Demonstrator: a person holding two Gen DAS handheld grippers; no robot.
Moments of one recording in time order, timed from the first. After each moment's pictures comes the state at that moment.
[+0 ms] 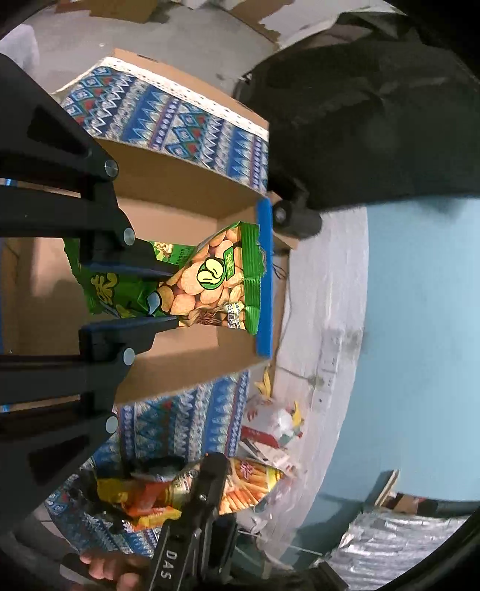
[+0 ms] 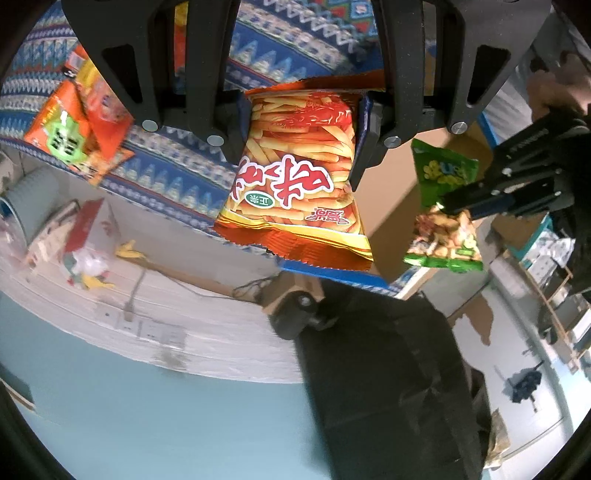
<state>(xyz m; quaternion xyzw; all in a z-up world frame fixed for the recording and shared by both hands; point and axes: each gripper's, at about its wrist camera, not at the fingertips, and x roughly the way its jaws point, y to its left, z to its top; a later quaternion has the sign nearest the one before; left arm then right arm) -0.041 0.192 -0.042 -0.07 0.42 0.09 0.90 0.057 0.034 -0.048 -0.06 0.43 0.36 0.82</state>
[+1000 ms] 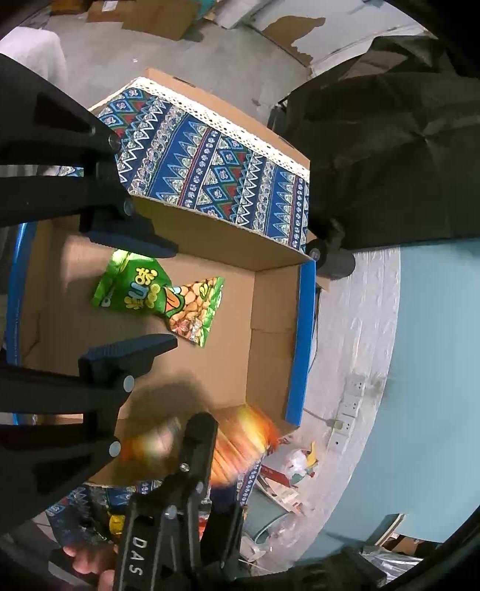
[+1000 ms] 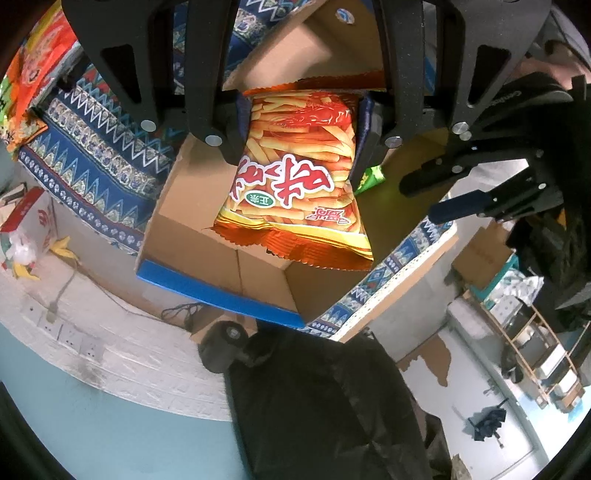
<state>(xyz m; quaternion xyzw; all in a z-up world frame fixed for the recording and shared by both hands) -0.057 0.237 -0.065 -0.09 0.46 0.14 0.87 0.049 0.135 -0.082 -0.09 0.48 0.44 0.76</state>
